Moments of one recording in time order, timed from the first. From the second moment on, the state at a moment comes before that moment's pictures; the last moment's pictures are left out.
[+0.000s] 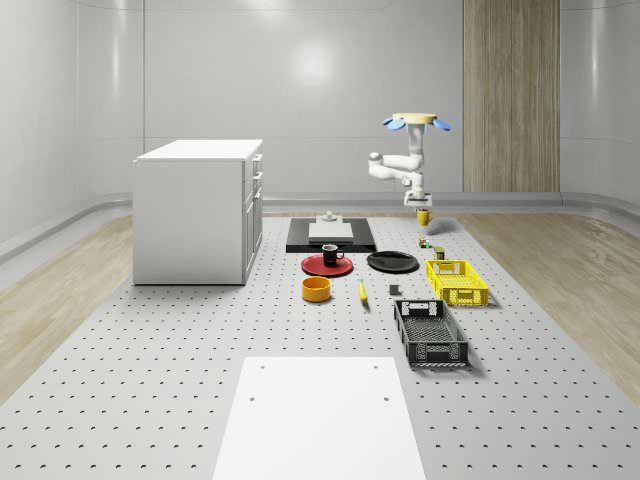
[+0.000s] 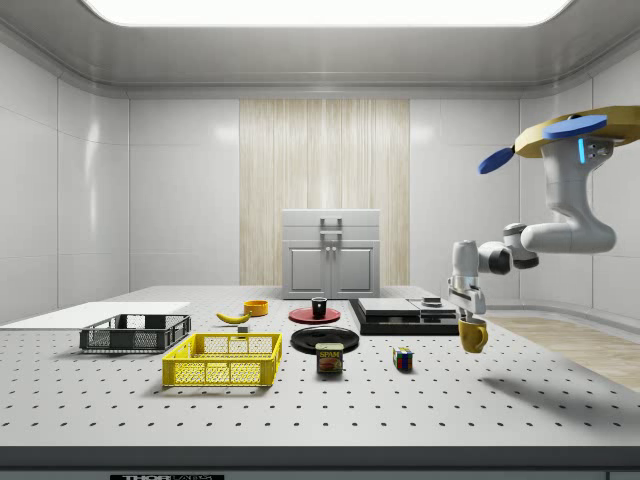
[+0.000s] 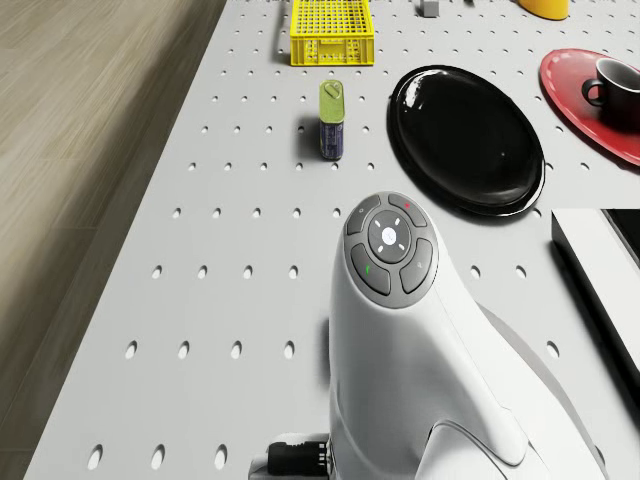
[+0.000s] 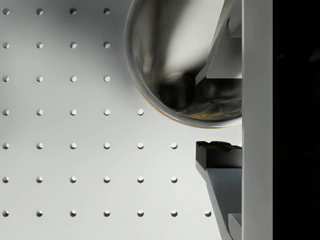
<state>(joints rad) -1.11 -1.54 1.28 -2.77 -1.85 1.64 1.54</state>
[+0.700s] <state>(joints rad) -1.11 -1.55 1.31 -2.78 -1.82 1.64 1.55</state>
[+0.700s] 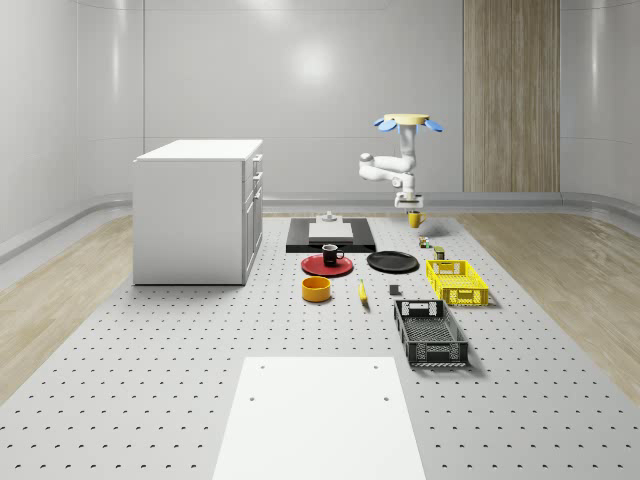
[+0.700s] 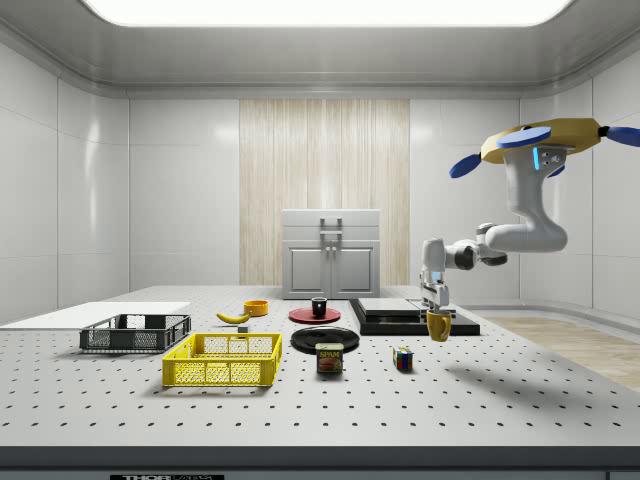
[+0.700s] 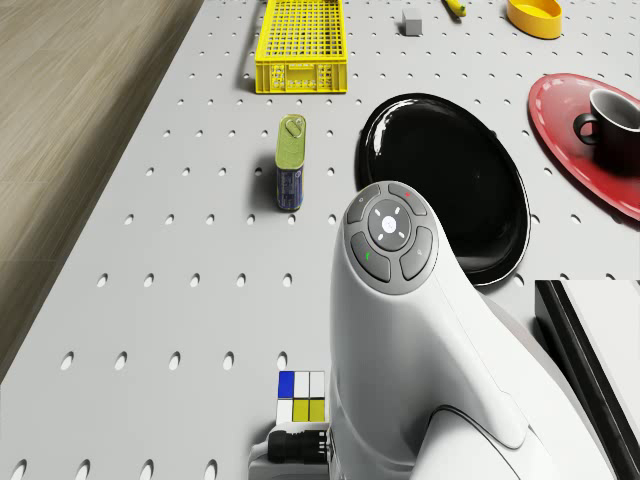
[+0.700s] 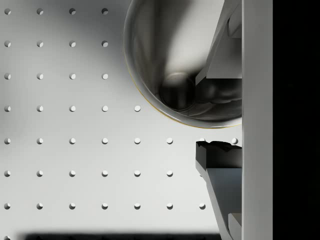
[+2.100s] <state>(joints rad) -1.12 -1.56 1.31 -2.78 -1.82 1.66 1.55</state>
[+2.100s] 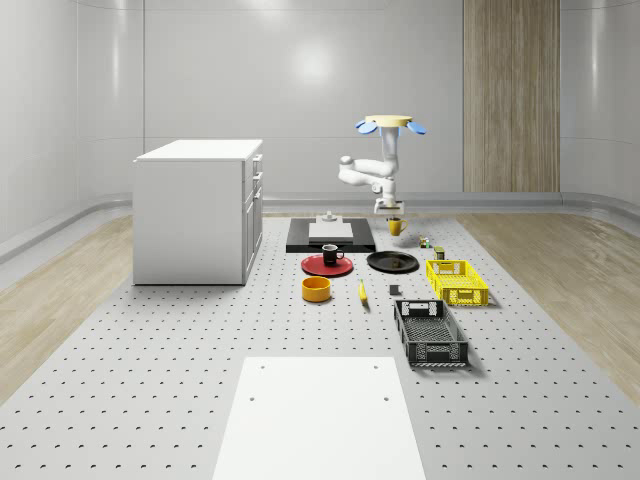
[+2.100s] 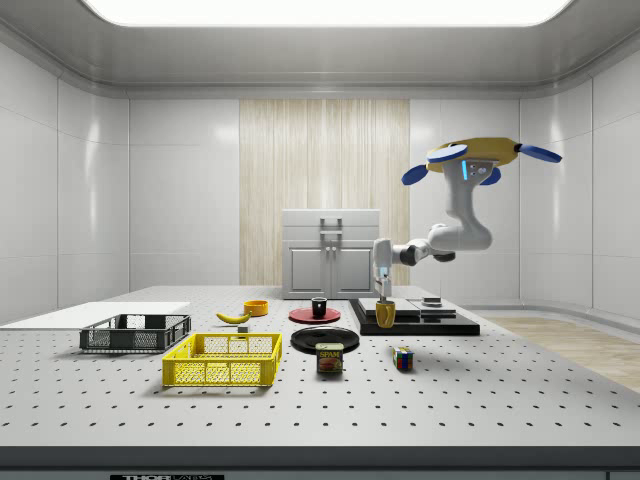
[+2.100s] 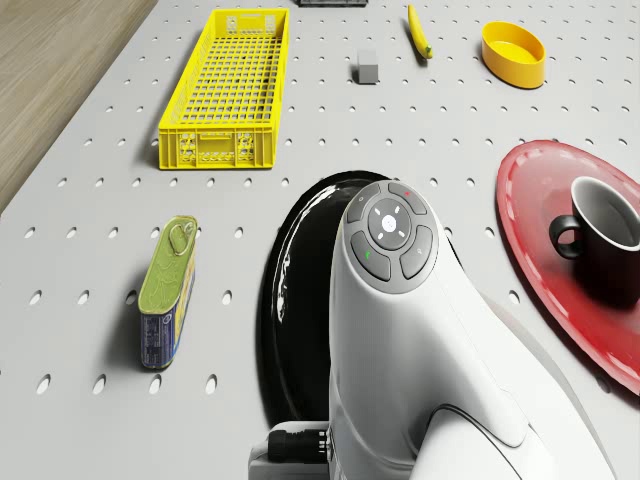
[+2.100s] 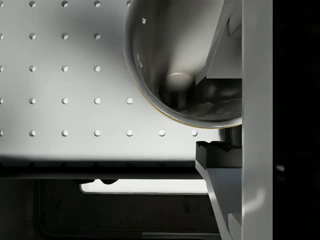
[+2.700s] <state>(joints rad) -1.12 -1.57 1.31 -2.78 -1.81 1.66 1.55</state>
